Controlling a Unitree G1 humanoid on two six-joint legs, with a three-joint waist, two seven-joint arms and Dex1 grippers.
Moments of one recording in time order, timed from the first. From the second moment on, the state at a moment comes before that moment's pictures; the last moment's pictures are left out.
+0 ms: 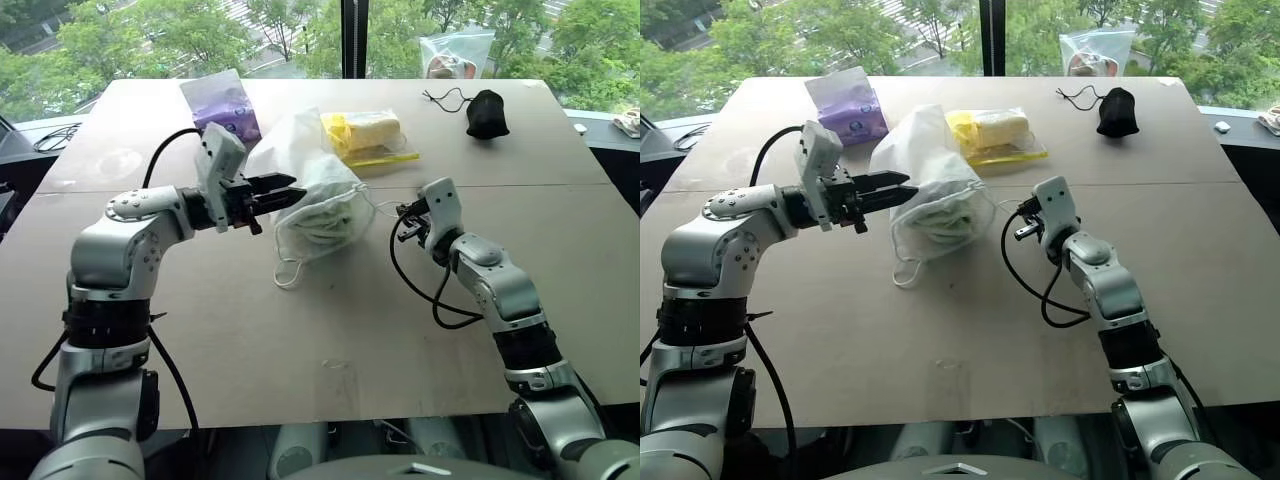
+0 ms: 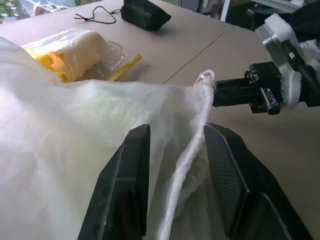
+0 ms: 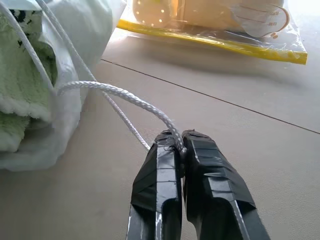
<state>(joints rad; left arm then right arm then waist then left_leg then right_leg) -0.57 0.77 0.23 -0.05 -0.61 0.84 -0.94 -0.49 -0.21 0.14 -0.04 0.18 0.57 0.31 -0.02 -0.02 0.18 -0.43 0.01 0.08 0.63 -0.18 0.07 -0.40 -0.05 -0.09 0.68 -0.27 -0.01</state>
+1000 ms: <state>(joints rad) -0.23 0.47 -0.01 0.10 0.00 0.08 -0.32 -0.42 -0.18 0.11 -0.17 0.17 0.60 0.31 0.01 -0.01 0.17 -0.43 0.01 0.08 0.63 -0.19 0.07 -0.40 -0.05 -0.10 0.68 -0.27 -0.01</state>
